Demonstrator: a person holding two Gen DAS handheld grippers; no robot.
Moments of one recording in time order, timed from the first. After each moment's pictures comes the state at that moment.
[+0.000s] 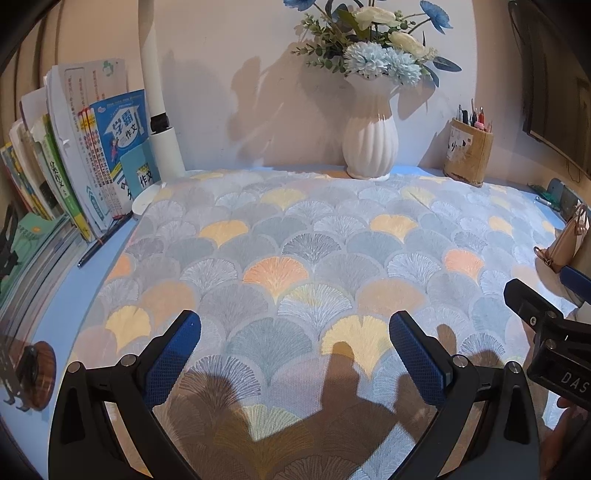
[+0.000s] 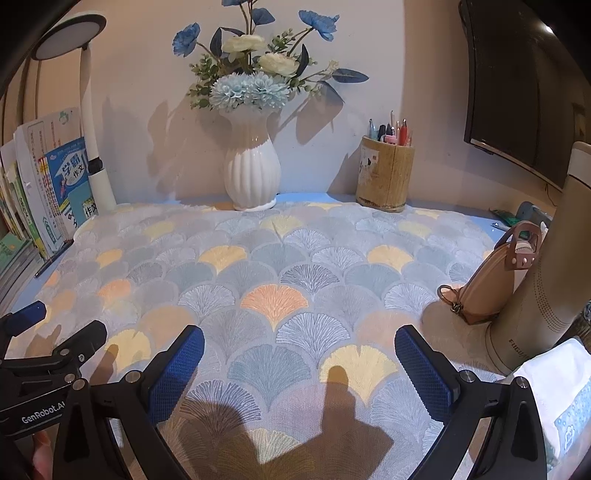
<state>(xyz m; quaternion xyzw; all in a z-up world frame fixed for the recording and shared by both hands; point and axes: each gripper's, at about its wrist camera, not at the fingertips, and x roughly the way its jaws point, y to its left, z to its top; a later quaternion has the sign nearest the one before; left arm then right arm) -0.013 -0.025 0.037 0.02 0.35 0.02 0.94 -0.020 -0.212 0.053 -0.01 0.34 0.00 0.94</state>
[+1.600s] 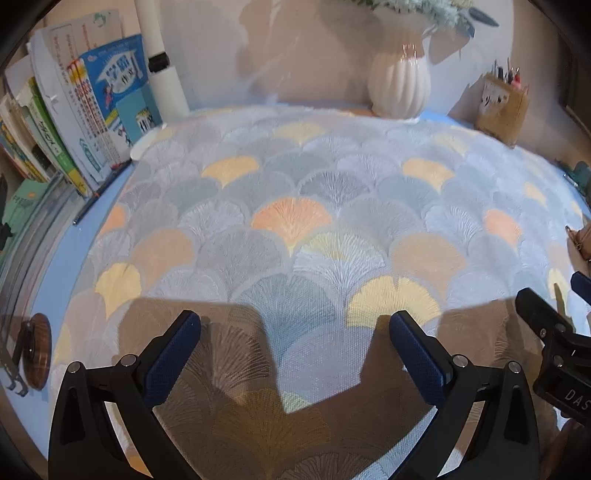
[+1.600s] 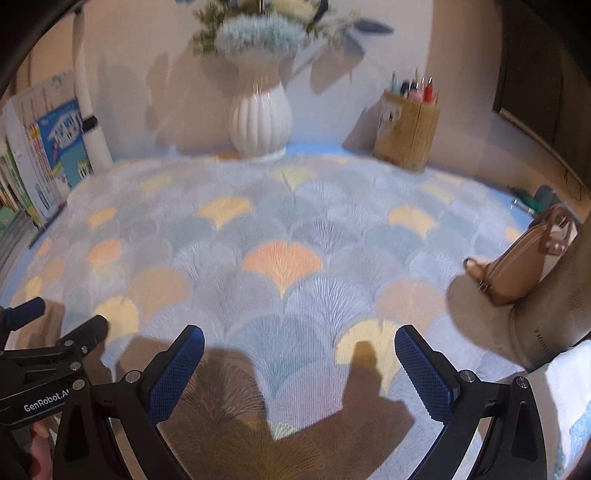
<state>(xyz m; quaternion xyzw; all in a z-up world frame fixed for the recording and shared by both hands) 0.014 -0.020 0.009 0.01 0.47 0.05 0.88 0.007 -0.203 0.026 -0.03 0.43 0.01 0.90</state>
